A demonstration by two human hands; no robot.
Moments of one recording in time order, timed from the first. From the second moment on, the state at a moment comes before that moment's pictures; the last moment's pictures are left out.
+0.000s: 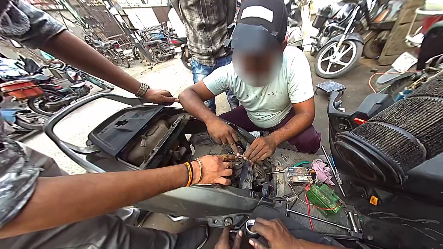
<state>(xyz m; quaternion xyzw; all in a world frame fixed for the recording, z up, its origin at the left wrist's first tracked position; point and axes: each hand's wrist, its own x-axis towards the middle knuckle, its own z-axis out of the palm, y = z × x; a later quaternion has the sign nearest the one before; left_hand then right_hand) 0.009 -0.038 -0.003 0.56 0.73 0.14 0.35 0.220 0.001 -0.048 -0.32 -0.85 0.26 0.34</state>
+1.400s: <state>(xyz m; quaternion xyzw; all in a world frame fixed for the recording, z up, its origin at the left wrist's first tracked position) 0.008 -0.039 -0.004 0.56 0.73 0.15 0.36 0.220 0.001 -0.046 -0.32 -0.85 0.26 0.34</state>
